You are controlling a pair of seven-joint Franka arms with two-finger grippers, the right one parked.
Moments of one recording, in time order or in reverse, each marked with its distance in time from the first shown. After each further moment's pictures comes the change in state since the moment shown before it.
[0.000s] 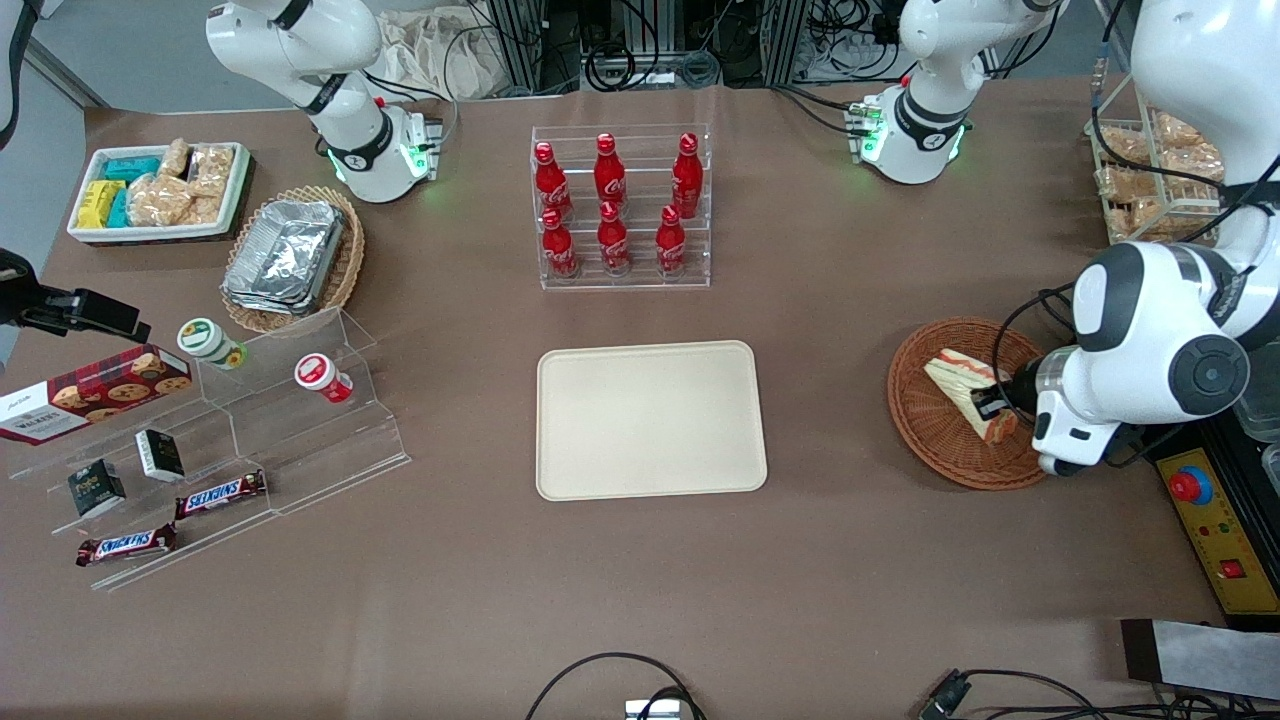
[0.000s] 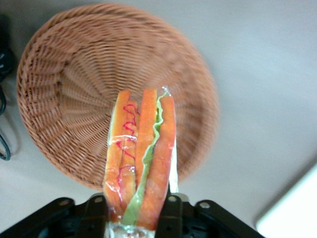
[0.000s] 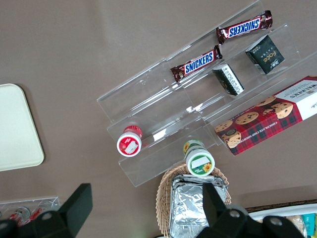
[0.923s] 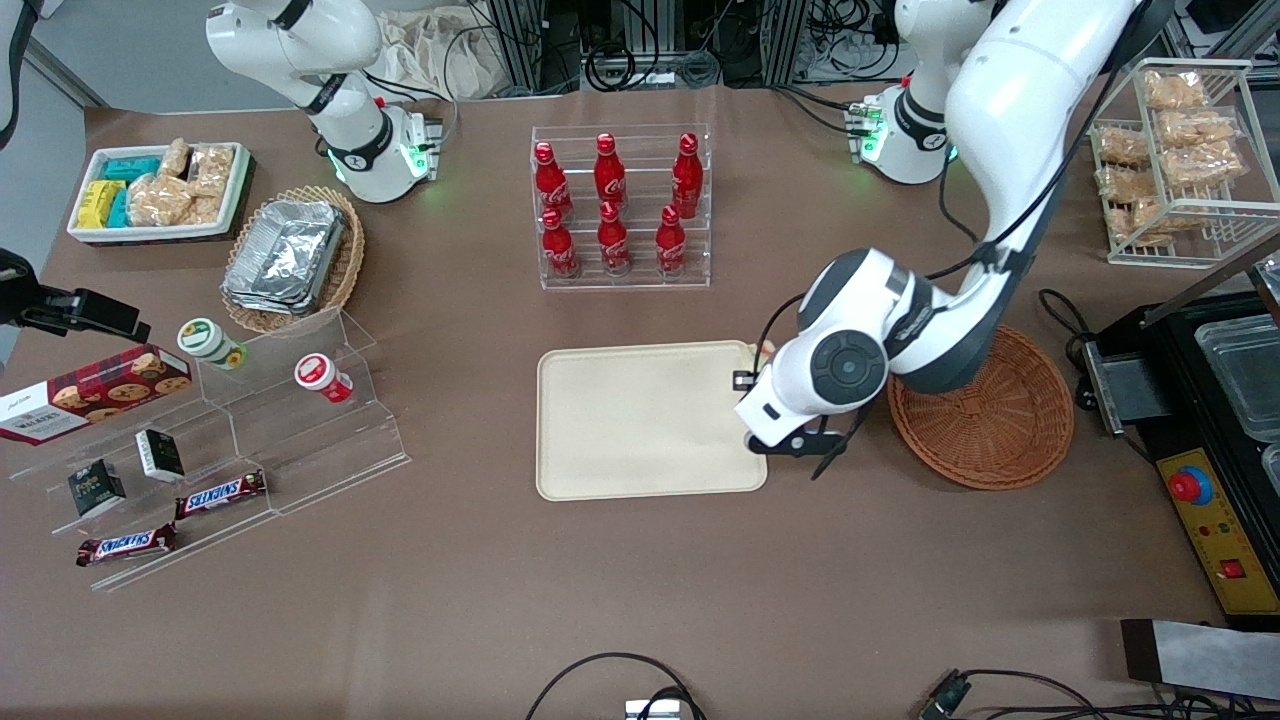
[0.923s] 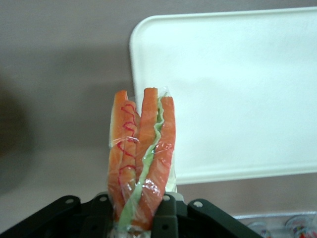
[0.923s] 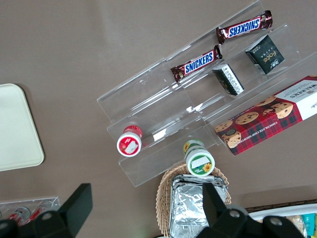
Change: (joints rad) arm -0.420 0.282 -0.043 0.185 0.007 0.126 0.025
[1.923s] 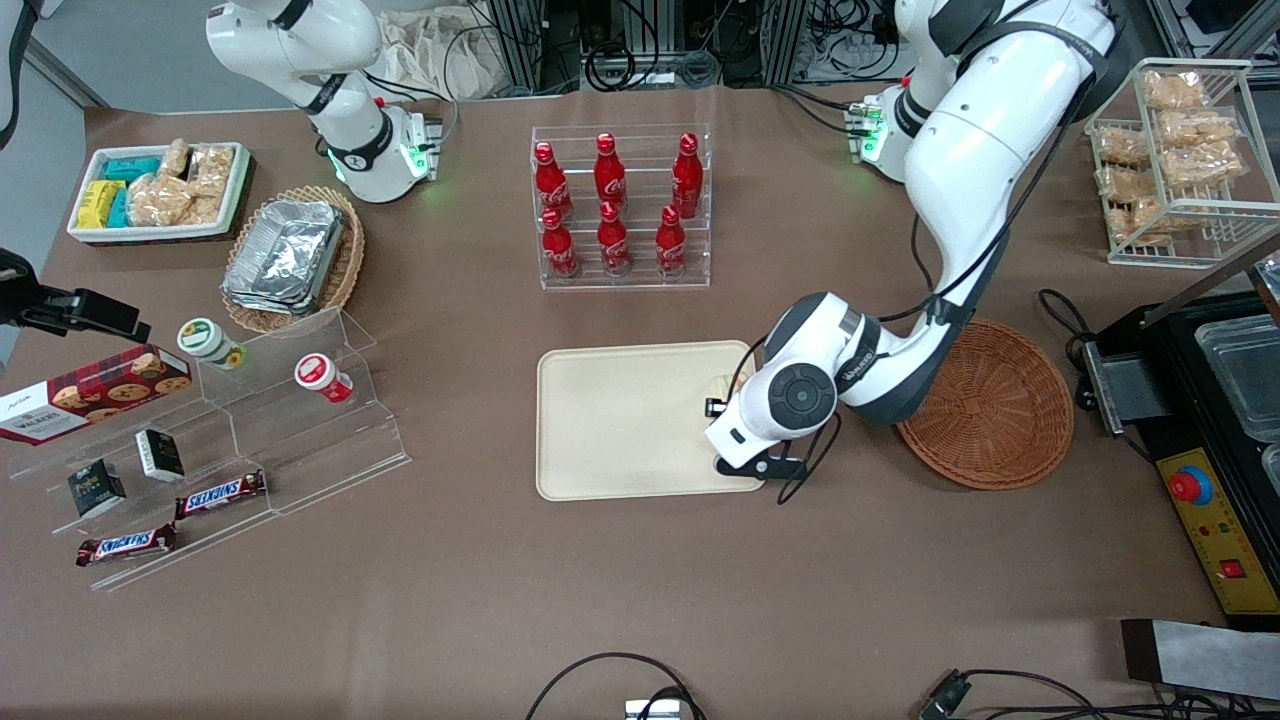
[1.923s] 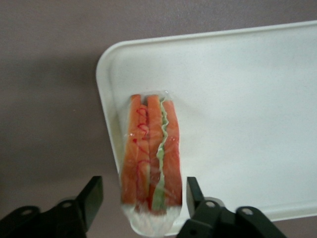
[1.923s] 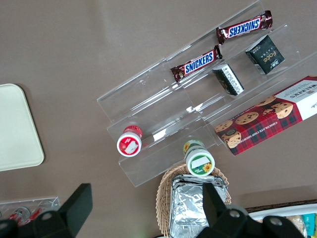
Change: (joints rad) arm -0.060 0.096 0.034 0.056 0.065 0.069 0.007
